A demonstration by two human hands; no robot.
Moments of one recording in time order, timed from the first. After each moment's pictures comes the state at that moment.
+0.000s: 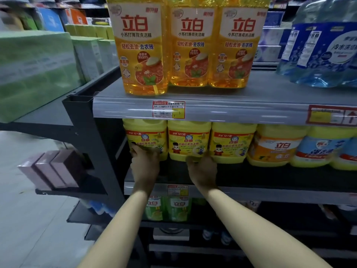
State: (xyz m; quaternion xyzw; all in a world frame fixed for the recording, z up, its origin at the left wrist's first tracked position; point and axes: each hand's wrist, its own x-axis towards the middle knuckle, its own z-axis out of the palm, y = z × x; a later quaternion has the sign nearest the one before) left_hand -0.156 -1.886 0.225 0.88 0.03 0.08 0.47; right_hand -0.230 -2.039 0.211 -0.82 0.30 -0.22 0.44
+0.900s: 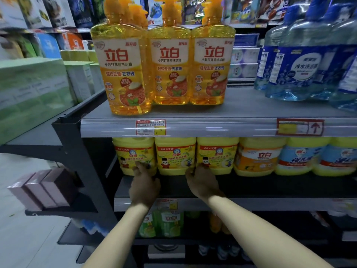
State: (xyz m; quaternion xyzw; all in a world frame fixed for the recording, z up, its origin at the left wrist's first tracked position) left_hand -0.181 -1.902 0.218 0.95 -0.06 0.02 0.29; right_hand -0.251 -2.087 0.228 -0.92 0.23 -0.12 0.31
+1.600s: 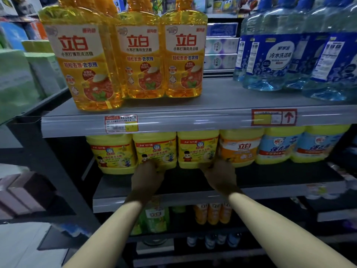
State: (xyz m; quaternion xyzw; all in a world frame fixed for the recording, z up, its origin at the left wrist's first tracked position) left_hand -0.180 -1.962 0.219 0.94 -0.19 0.04 0.28; right_hand -0.306 -2.179 0.228 -0.88 0.29 -0.19 0.32
